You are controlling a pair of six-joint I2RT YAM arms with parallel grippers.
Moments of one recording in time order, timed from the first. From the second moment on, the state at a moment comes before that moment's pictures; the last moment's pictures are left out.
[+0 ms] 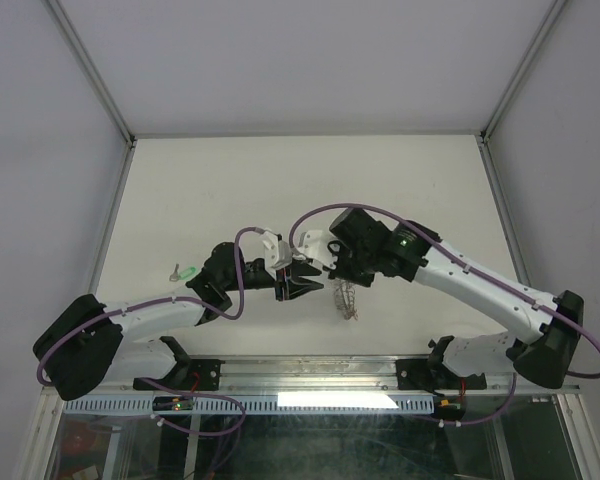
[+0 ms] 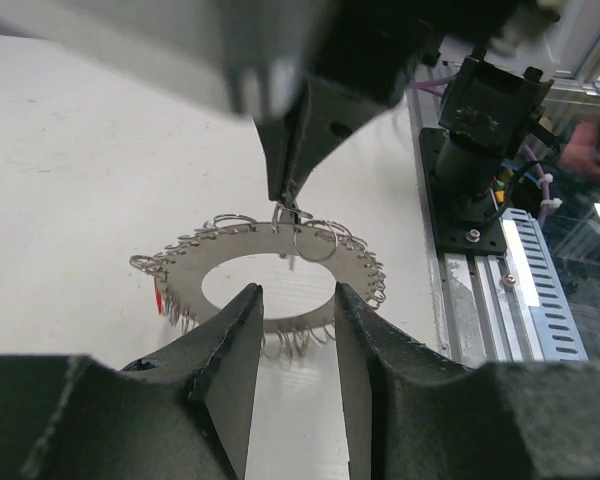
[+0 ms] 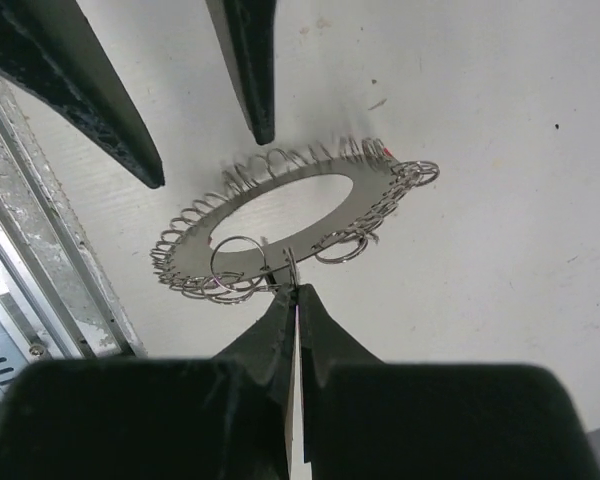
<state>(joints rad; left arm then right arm) -0.81 1.21 0.43 0.80 0.67 -0.05 0.95 1.25 1.22 -1.01 -0.01 -0.47</state>
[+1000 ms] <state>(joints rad) -0.83 1.25 0.44 0.82 0.63 -0.04 0.96 1.36 1.36 -1.19 -0.09 -0.39</state>
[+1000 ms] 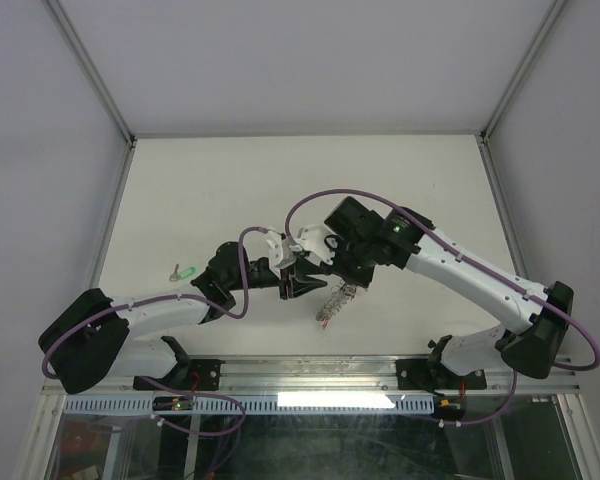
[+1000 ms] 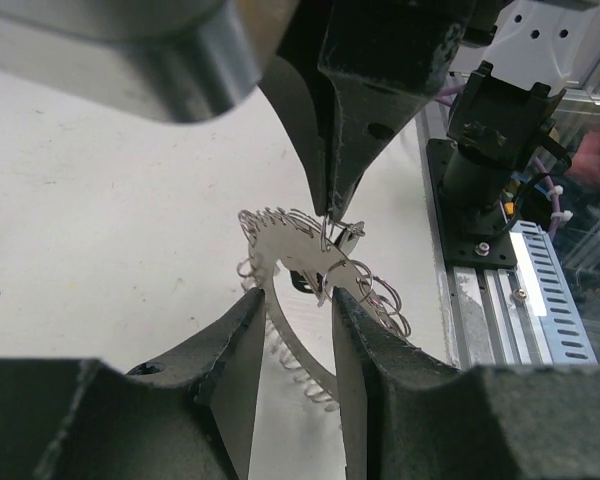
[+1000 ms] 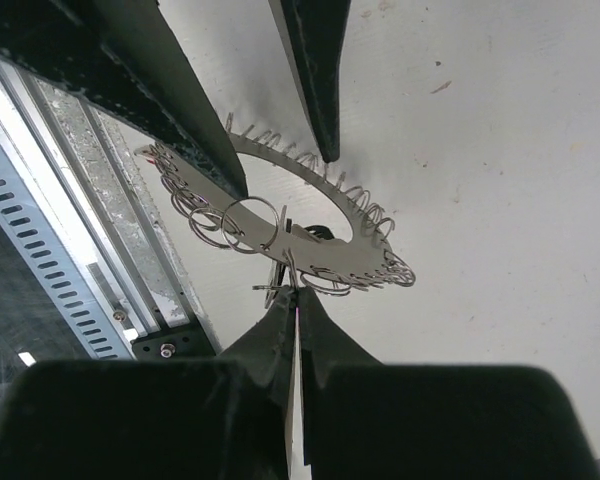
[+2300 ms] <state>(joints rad) -0.87 1.29 0.41 0.92 0.58 -0.03 0.87 1.40 1.31 -1.07 -0.28 -0.35</state>
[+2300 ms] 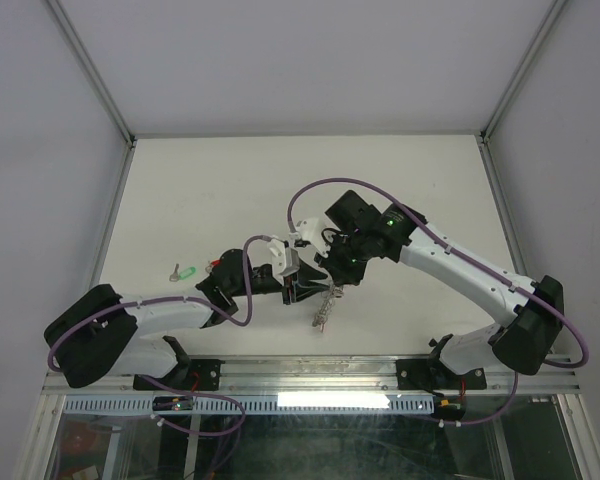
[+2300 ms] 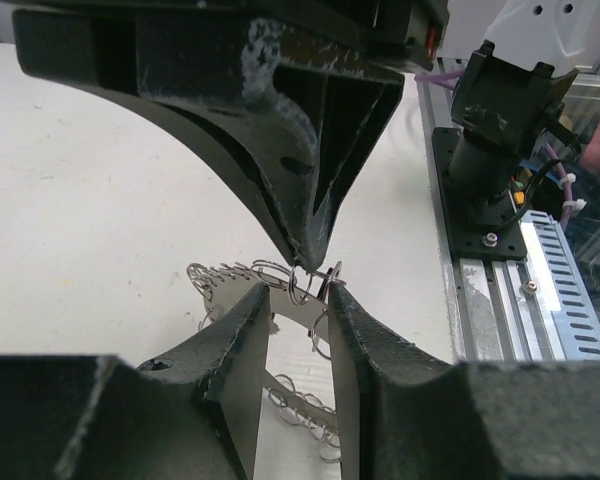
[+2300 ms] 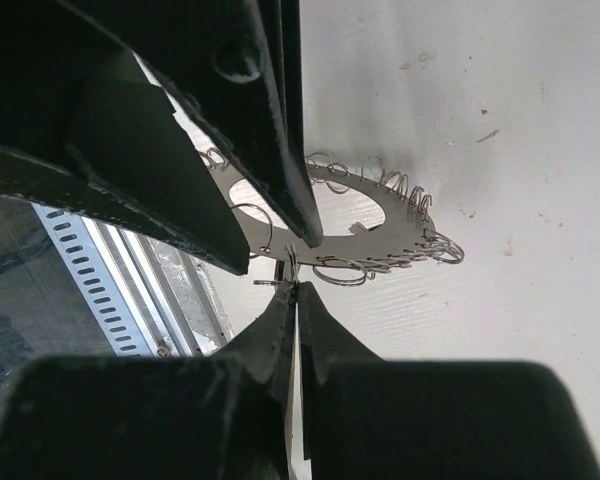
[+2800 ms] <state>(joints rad) -0.87 1.34 0.45 0.91 0.61 -0.02 0.87 1.40 1.31 -1.07 -0.30 -0.35</state>
